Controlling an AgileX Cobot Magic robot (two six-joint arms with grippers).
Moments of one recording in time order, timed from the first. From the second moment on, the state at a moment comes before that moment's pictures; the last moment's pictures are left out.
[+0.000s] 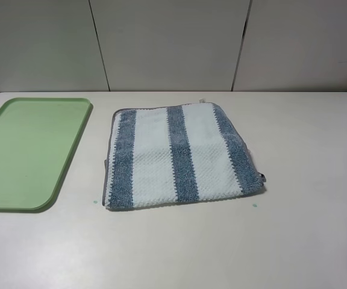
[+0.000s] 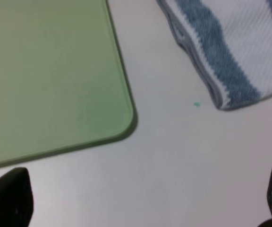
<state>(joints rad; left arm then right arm) -0.08 0.16 -0.50 -0.08 1.05 0.15 -0.01 -0.01 -0.52 0.14 0.92 -0.25</state>
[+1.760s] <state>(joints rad) -0.65 0.99 -0.57 0.22 0.72 0.59 -0.01 1.05 -0.69 0.53 0.74 -1.46</state>
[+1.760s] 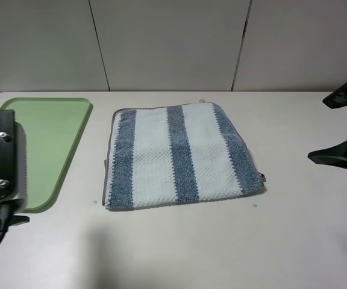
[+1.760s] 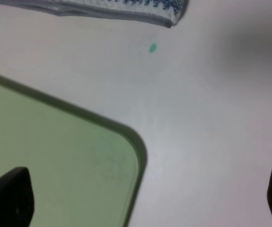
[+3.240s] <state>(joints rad) -0.65 1.74 -0.57 0.28 -0.01 1.04 -0.01 1.29 -0.69 0.46 0.57 -1.47</state>
